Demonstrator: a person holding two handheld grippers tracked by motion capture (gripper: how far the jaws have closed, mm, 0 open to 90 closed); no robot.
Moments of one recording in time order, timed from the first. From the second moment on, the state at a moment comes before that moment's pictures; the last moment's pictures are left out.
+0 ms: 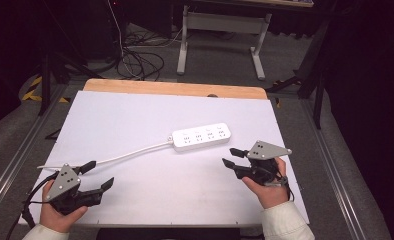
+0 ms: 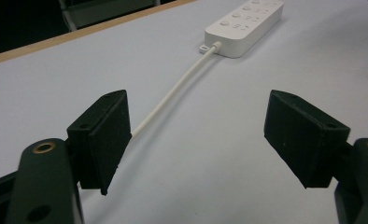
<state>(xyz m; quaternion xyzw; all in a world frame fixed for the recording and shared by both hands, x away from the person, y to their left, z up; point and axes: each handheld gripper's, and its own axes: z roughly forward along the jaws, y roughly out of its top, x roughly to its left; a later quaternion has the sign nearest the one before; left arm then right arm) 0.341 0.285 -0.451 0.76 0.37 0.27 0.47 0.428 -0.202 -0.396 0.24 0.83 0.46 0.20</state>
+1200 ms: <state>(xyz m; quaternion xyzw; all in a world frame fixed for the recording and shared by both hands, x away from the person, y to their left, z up) 0.334 0.290 -0.452 0.76 0.37 0.28 0.46 0.502 -0.148 -0.384 0.25 0.85 0.44 0.17</state>
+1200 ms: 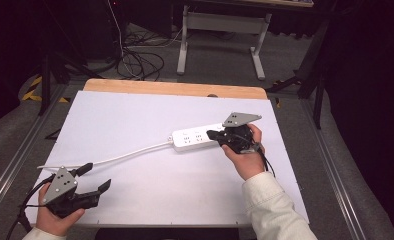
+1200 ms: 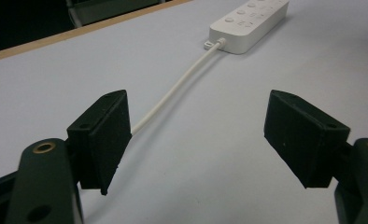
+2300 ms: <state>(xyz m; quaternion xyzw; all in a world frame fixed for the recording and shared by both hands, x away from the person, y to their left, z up) 0.337 0.288 -0.453 0.76 0.37 0.27 0.46 0.568 -0.116 -0.438 0.30 0.84 0.42 0.18</state>
